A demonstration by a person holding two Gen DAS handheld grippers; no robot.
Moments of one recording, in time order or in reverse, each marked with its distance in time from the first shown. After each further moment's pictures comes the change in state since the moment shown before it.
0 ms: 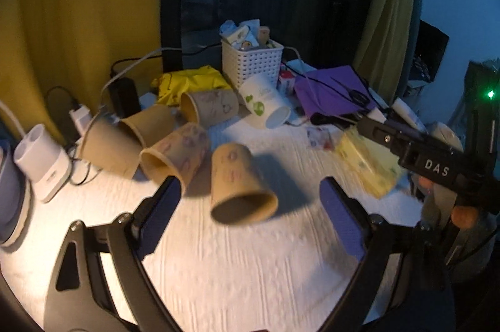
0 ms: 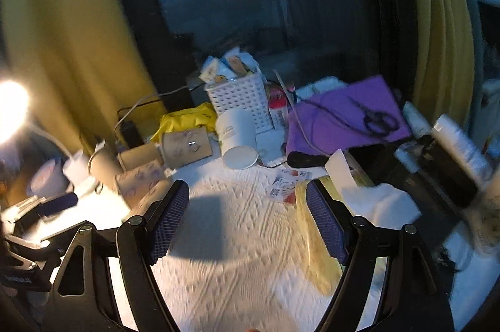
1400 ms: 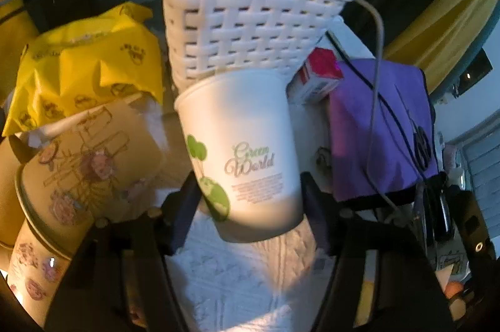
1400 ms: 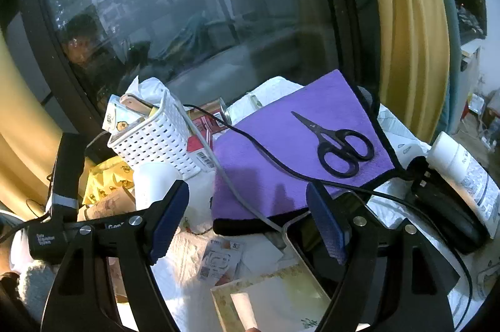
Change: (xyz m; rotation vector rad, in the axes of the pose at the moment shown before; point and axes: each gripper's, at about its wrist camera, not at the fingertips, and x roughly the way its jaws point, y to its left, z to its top) left arm 0.244 -0.012 0.106 -0.217 0.381 -0.042; right arm 0.073 -0.081 0.060 0.178 0.015 -0.152
